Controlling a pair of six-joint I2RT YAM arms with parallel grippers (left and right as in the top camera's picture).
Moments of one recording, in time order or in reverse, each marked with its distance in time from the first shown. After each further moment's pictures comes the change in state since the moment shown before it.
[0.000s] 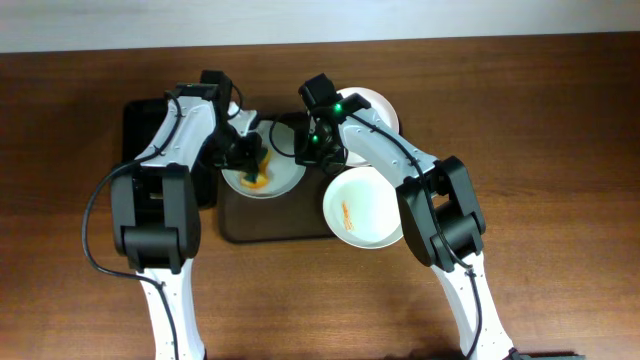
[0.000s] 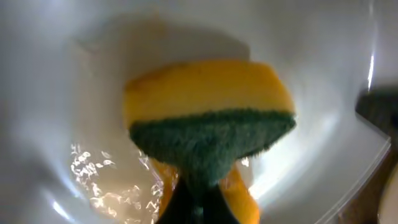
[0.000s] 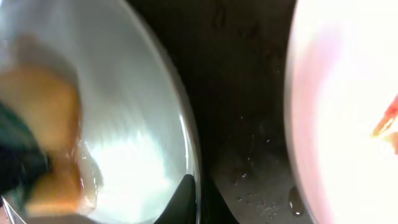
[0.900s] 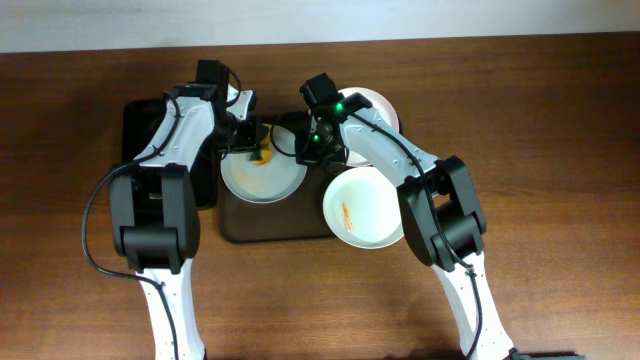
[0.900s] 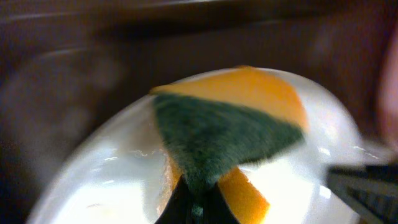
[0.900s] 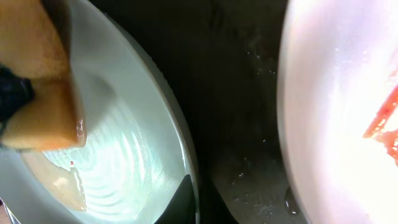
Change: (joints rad) left arm 0.001 -0.003 -0.005 0.177 0.013 -0.080; right arm -0.003 0.000 0.000 0.000 -0.005 -0.008
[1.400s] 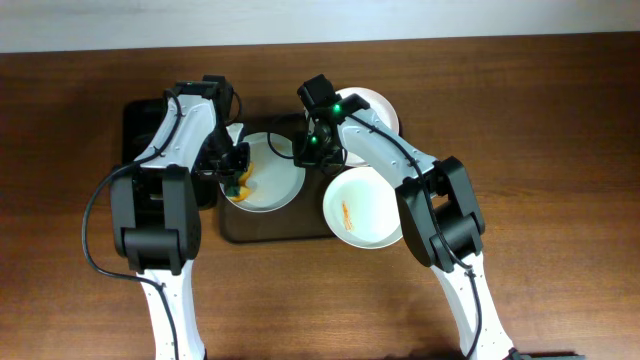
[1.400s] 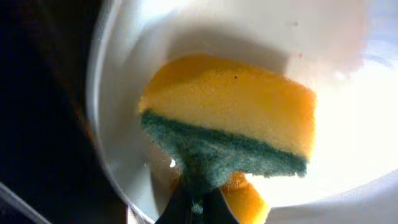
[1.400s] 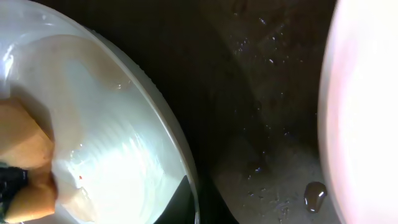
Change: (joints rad) left arm -0.011 -0.008 0.018 -0.395 -0.231 -0.018; right arm 0.006 0.000 0.000 -0.005 -0.018 -0.008
